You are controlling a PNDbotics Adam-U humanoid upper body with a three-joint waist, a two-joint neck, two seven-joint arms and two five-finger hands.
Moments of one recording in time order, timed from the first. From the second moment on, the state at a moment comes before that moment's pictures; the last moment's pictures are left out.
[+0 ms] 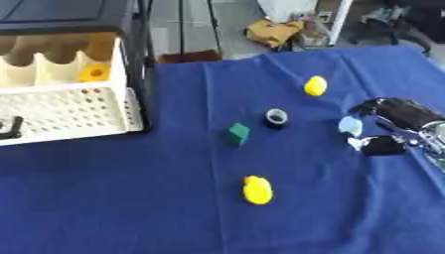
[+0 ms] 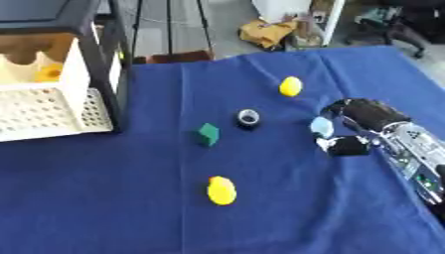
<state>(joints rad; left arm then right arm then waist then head) -0.55 0.34 -0.10 -1.99 0.05 -0.14 0.12 -0.64 -0.94 0.11 -1.29 0.89 -0.06 0.25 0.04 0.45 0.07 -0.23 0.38</state>
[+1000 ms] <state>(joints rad) -0.55 0.33 -0.11 -1.99 0.03 -0.15 0.13 -0.65 -0.93 0.11 -1.25 0.89 -0.05 0.21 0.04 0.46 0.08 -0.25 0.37</state>
